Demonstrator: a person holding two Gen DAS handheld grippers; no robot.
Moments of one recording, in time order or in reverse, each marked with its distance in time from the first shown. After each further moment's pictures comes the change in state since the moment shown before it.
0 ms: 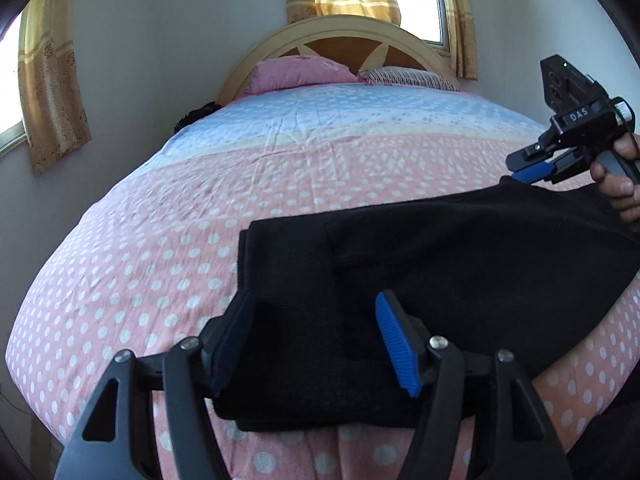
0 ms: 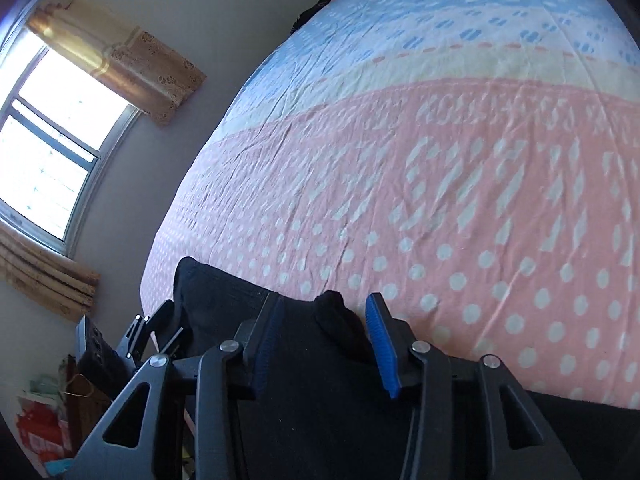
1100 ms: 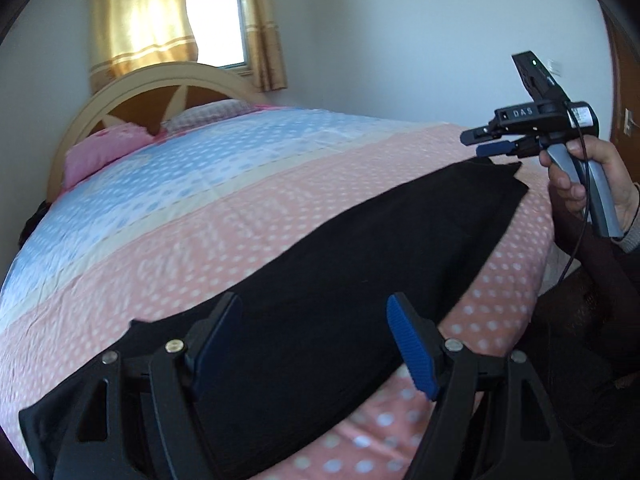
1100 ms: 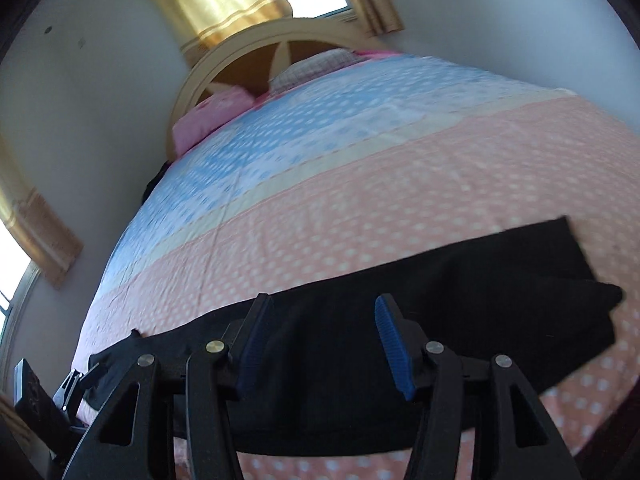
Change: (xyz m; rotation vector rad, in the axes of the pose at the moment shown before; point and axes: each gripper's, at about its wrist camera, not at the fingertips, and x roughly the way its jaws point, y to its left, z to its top) left arm -0.057 -0.300 0.071 0.419 -0.078 -0.525; right arm -0.367 -0.156 -0.208 0.316 -0.661 -0.543
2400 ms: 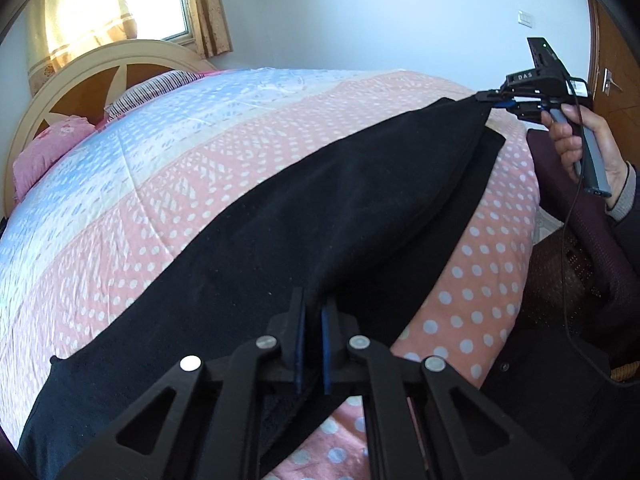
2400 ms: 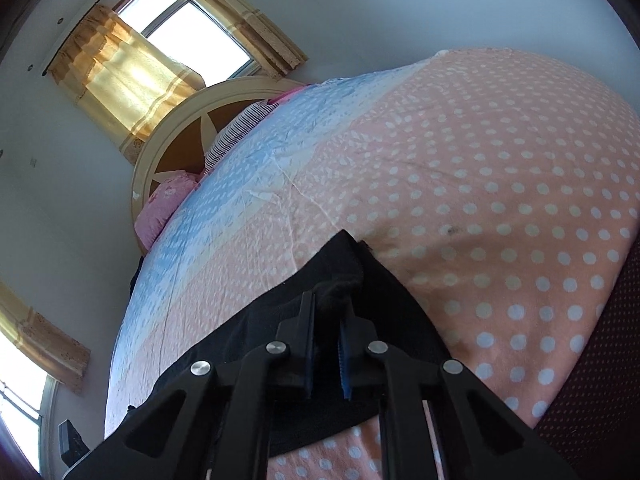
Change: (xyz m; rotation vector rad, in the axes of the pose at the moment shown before) left arm 0.057 -0.044 0.014 0.078 0.170 -0.112; right arm -0.032 -0.155 0.007 0.280 -0.127 0.017
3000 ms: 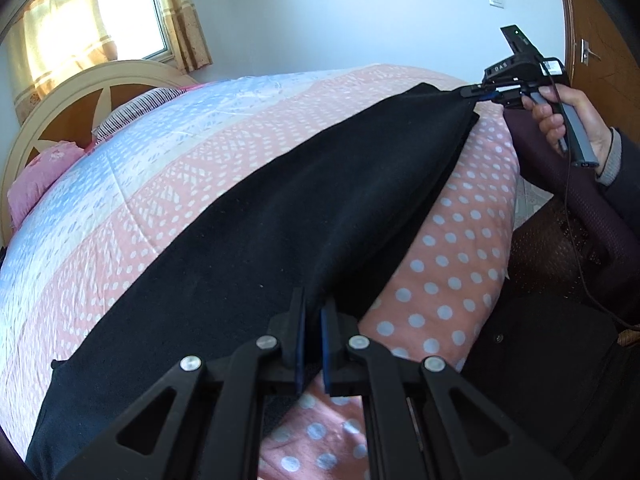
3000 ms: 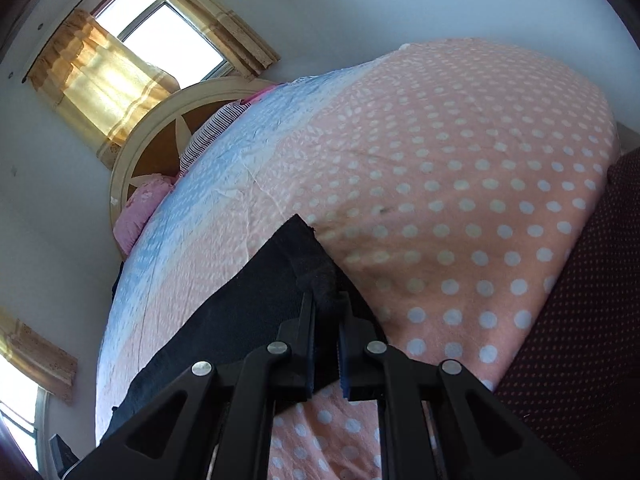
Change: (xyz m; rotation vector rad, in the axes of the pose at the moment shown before) left arm -0.006 -0.014 -0.016 0.095 -0.013 -0.007; right arm -0.004 -0.032 -0.015 0.034 0.035 -0.130
